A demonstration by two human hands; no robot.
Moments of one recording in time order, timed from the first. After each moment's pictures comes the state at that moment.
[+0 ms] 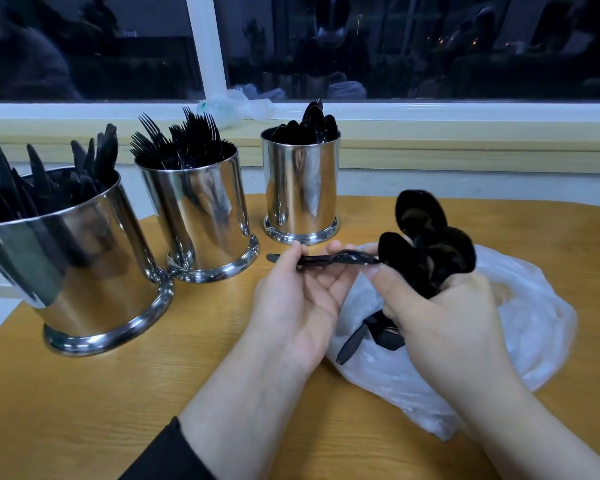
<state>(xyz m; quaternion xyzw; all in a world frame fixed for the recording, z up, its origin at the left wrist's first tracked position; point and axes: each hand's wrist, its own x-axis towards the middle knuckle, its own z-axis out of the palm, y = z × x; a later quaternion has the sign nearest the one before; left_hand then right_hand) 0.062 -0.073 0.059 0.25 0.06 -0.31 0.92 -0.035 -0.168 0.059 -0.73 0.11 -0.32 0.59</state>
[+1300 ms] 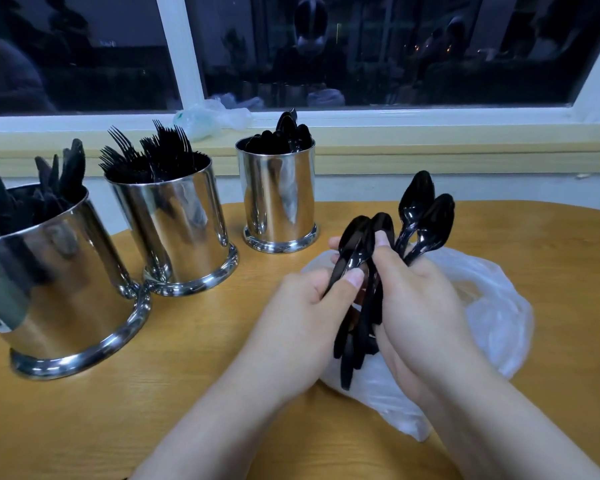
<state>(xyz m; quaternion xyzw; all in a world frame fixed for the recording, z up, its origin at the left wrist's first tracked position) 0.042 -0.061 0.055 0.71 -0.33 -0.19 0.59 -0.017 -0.175 0.053 -0.63 0.19 -0.26 0.71</state>
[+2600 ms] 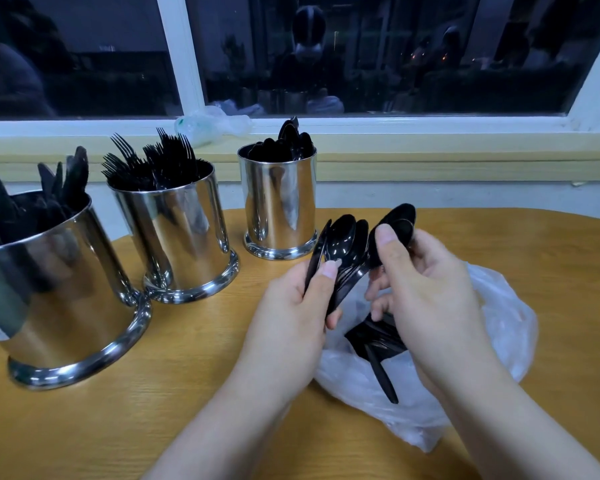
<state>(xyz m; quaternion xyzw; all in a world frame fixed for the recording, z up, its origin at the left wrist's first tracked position) 0.047 -0.060 0.054 0.68 -0.28 -0.15 0.66 -0.017 -0.185 0.064 -0.68 0.17 -0.36 0.61</state>
